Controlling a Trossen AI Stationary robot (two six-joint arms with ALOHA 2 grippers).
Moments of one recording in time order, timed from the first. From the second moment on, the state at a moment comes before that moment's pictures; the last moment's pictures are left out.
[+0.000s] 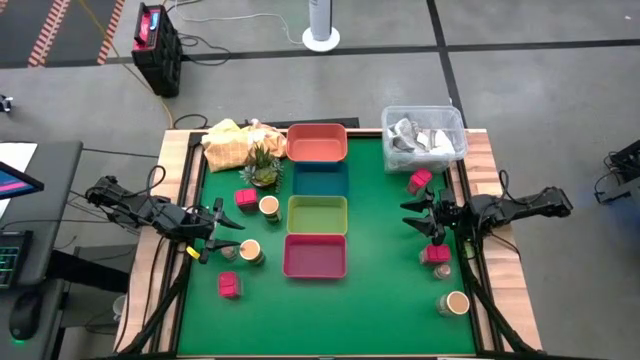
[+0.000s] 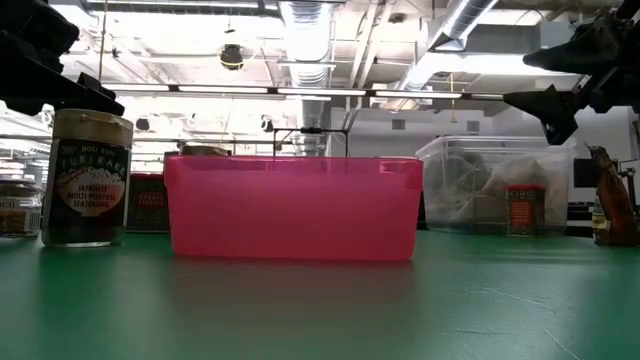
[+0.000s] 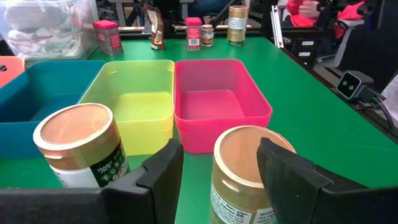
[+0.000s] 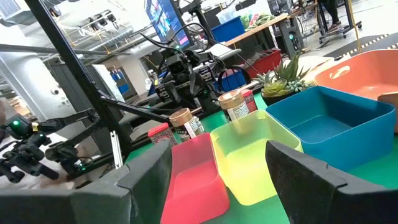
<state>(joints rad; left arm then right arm) -0.42 0.00 0.17 -0.40 -0.31 -0.09 0.22 0.01 0.02 0.04 0.31 0.42</state>
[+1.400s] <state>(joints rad) -0.42 0.01 0.15 -0.01 -0.40 -0.08 0.22 0.01 0.02 0.04 0.31 0.42</state>
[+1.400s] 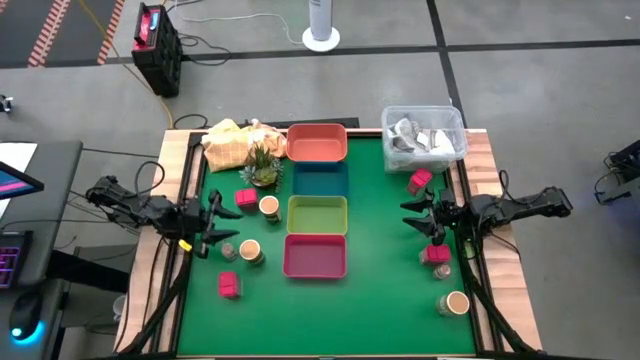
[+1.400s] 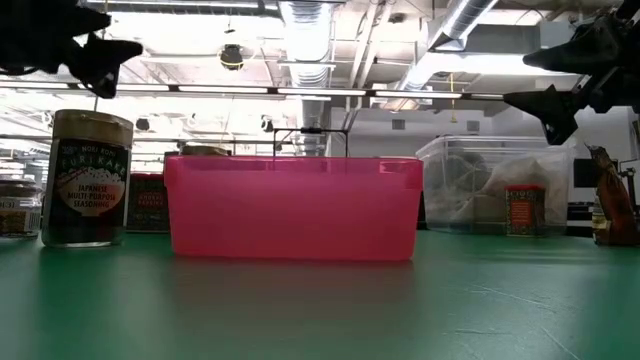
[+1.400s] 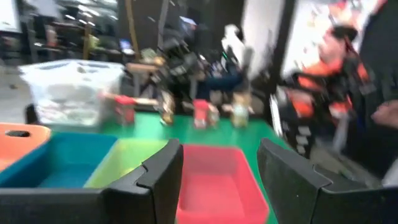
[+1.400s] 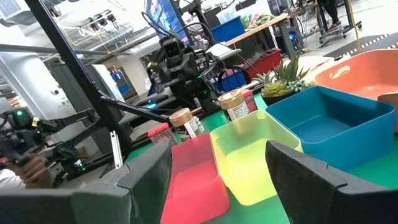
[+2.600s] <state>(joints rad) -0.42 0.25 0.36 -0.06 -0.64 -0.03 0.17 0.01 0.01 0.11 0.33 0.31</state>
